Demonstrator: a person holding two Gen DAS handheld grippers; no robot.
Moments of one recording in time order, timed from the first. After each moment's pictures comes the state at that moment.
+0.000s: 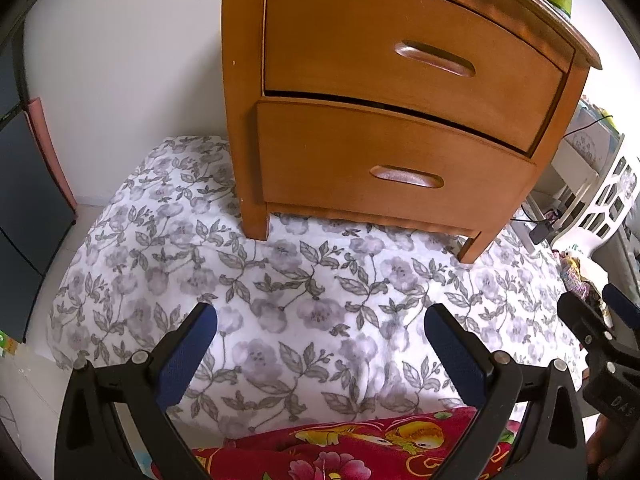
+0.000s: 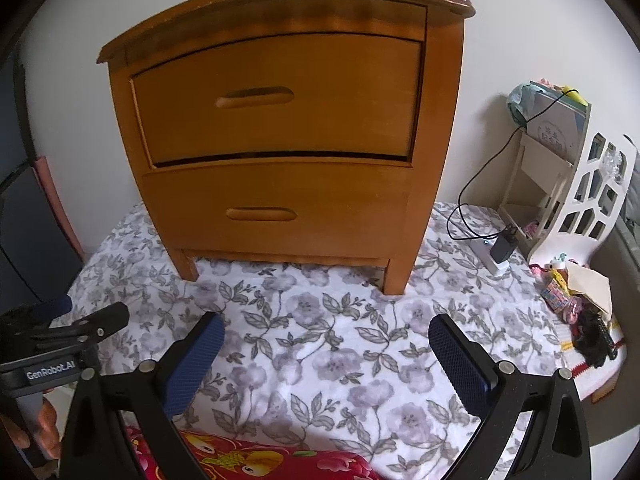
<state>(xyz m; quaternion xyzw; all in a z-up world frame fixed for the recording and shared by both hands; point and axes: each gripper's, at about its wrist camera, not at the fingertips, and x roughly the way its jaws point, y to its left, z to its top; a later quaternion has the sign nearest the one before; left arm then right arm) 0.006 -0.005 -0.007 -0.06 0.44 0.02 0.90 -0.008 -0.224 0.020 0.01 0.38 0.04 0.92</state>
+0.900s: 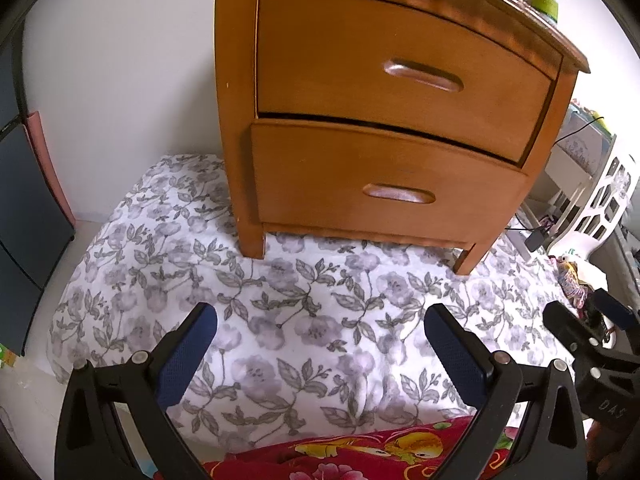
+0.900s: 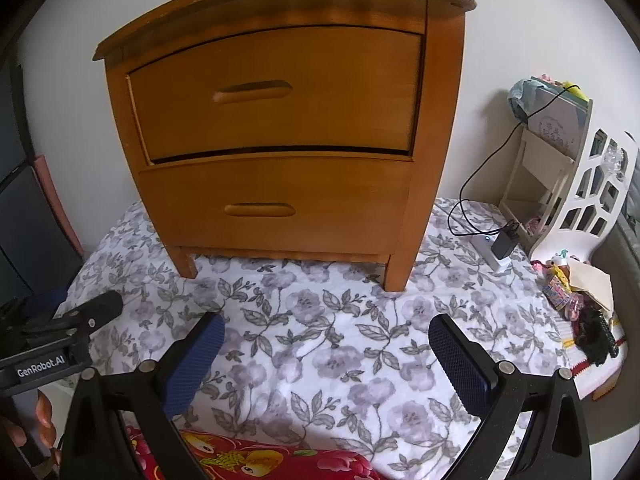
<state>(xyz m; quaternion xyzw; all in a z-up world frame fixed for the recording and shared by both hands) 0.000 -0.007 0.000 -0.05 0.41 0.00 0.91 -0.007 -0.223 0.016 0.01 0.38 0.04 0.92</state>
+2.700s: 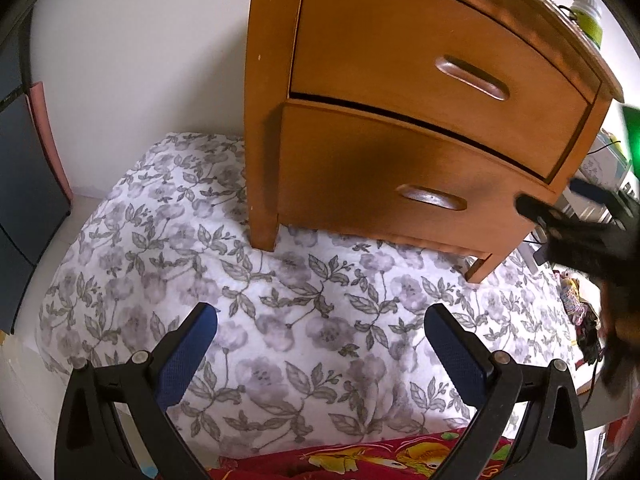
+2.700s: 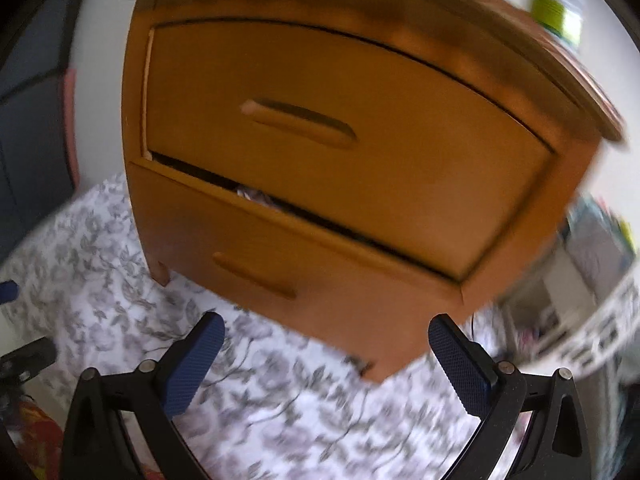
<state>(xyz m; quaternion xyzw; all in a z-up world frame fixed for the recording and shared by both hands) 0.027 0.026 -0.021 -0.09 0.43 0.02 0.90 0.109 -0.175 0.024 -0.18 0.35 0.10 0.91</state>
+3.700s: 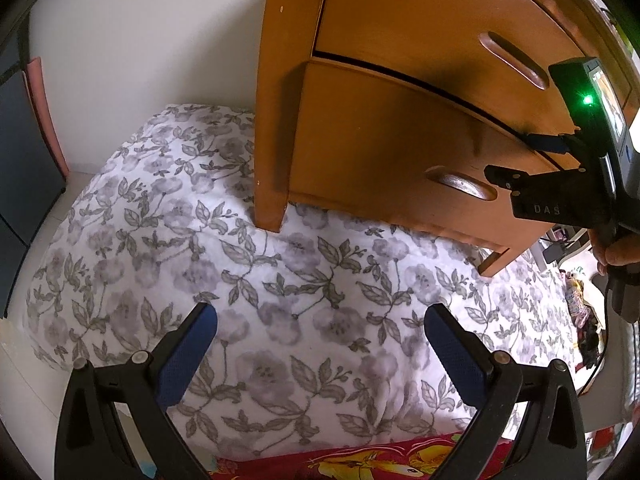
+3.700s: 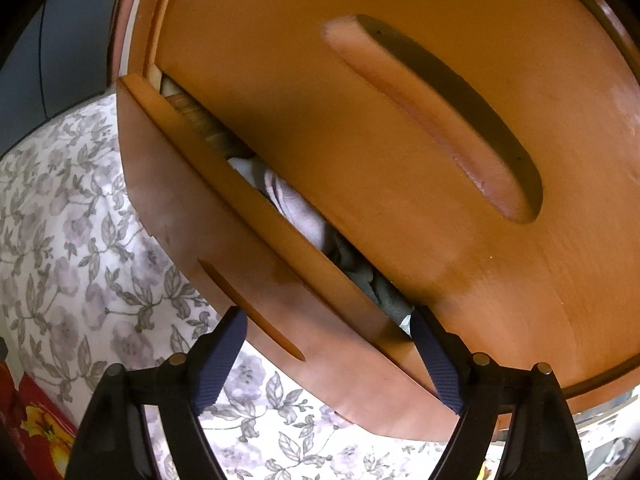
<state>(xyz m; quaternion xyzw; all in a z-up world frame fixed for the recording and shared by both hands) 0.050 0.047 -0.053 -0.12 0.46 0.01 0.88 0.194 -0.114 -0.022 -0.32 0.40 0.16 0.84</state>
